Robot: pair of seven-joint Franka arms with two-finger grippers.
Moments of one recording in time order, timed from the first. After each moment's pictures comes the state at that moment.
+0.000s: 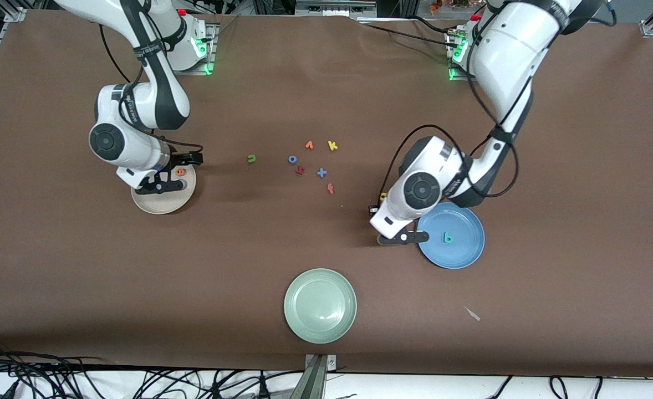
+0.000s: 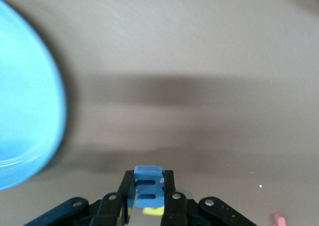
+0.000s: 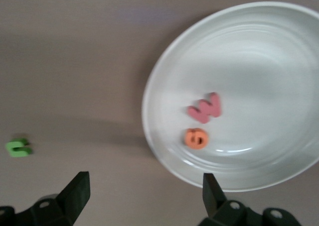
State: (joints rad) left arm -0.26 0.72 -0.27 -1.49 0.08 2.06 -0.62; right arm 0.58 0.25 -0.36 -2.22 0.18 2.18 -0.02
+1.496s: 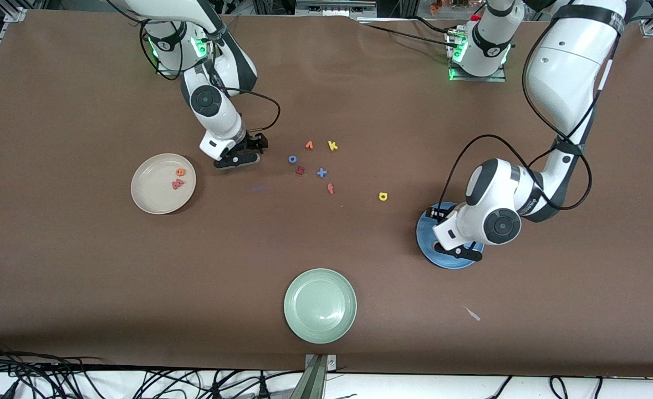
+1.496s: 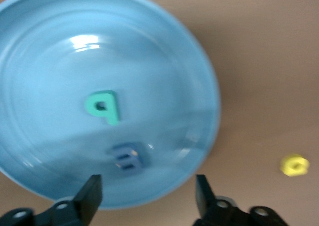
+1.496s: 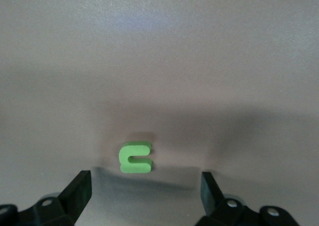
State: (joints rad) left arm -0.06 0.72 -0.28 -1.53 0.08 1.91 -0.12; right arm 0.62 0.32 -0.02 -2.42 0.18 2.69 0.24
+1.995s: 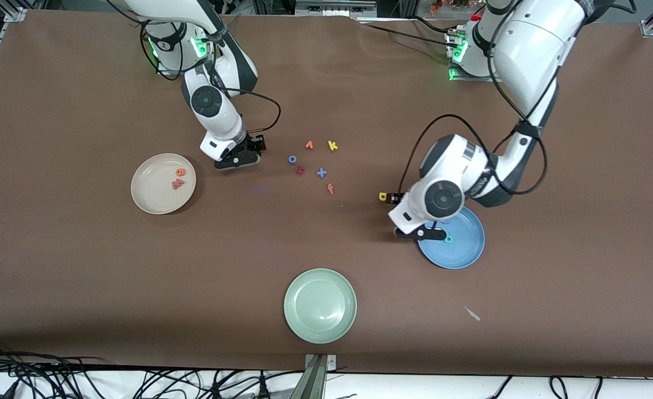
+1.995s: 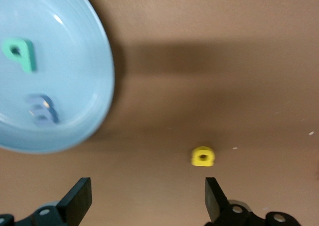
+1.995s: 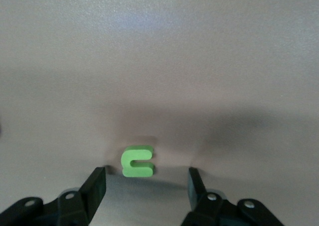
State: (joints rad) left arm -0.23 0.69 -0.30 -1.52 0.08 1.90 -0.56; right arm 0.62 0.32 -0.02 -2.42 0.18 2.69 0.24
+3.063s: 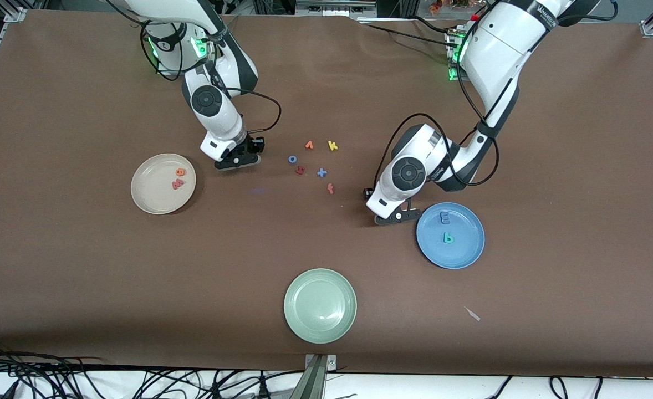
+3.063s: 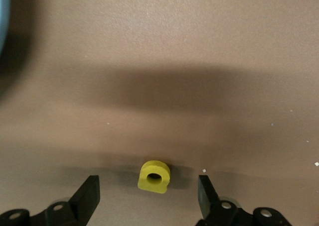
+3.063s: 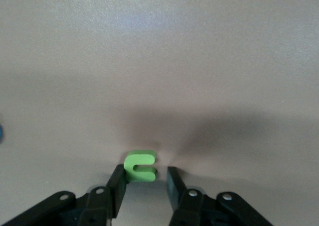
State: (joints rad) left arm -0.29 0.71 -0.29 -1.74 0.08 2.25 -0.76; right arm 0.63 0.33 -0.03 -2.42 0.18 2.71 0.24
